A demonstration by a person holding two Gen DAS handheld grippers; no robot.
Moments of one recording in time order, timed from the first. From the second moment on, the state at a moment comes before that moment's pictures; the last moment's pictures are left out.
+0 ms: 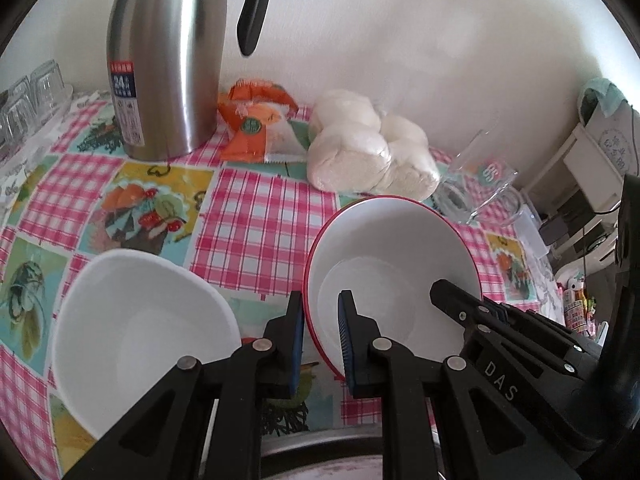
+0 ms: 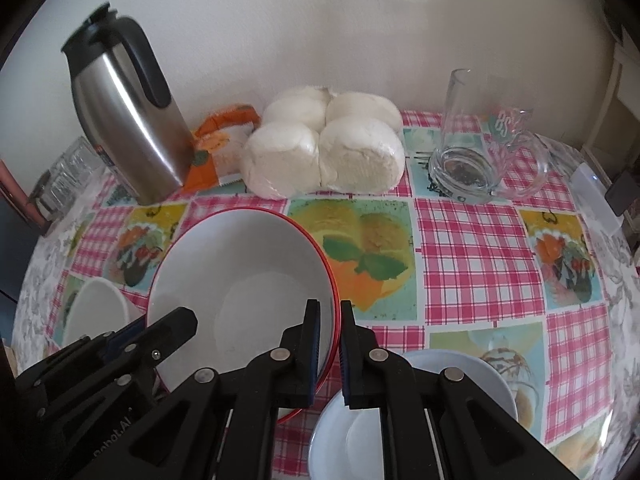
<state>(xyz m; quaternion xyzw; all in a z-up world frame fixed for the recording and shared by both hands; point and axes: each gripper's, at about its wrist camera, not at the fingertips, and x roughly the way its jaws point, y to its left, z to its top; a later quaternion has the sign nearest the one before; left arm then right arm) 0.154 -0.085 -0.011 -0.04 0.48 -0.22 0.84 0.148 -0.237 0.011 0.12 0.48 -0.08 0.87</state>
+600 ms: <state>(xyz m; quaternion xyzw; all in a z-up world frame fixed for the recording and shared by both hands) 0.095 -0.063 0.053 -0.01 0.45 -0.23 0.86 0.067 -0.223 0.072 0.17 0.42 -0.08 0.89</state>
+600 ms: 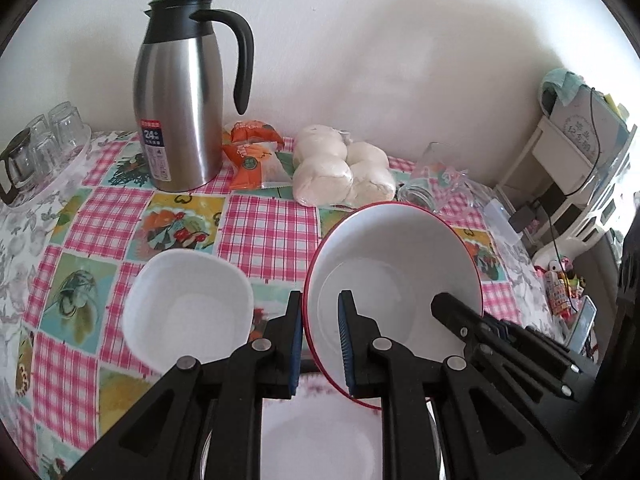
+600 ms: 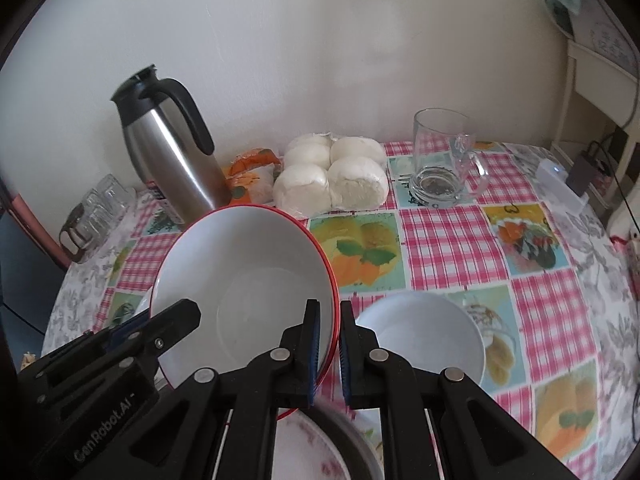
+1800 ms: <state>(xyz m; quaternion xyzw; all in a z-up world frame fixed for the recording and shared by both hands) 0.036 -0.022 0.032 0.03 0.50 -0.20 0.84 -0.020 -0.176 0.029 0.23 0.46 -0.06 0.86</state>
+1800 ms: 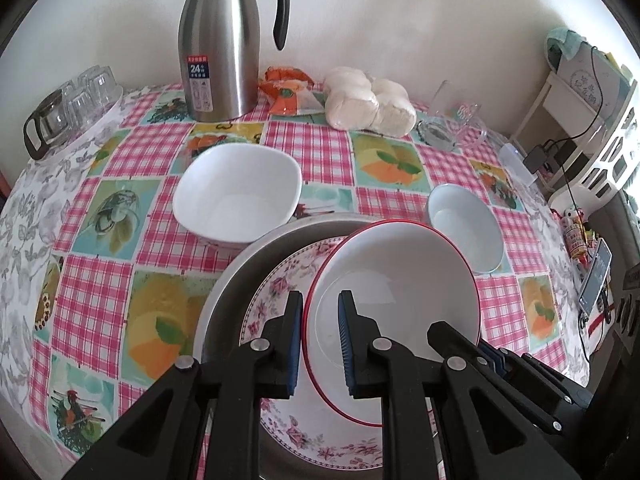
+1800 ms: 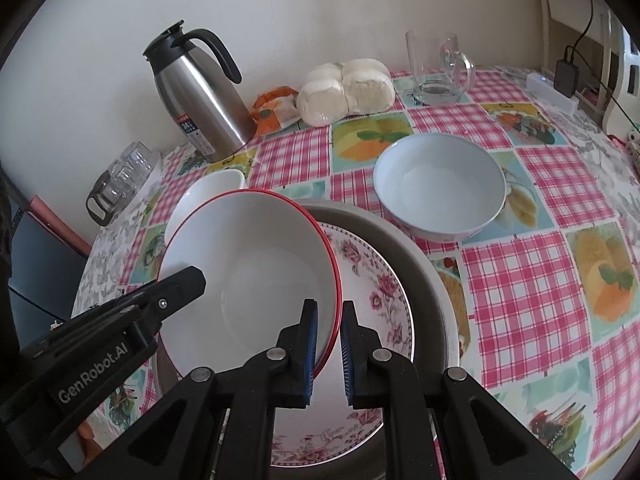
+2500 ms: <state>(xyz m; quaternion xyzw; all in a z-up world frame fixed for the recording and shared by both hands) 0.042 -0.023 0.024 0.03 0.51 -0.19 0.84 -0.012 -0.176 0.026 0.24 0.46 -0.05 0.86</state>
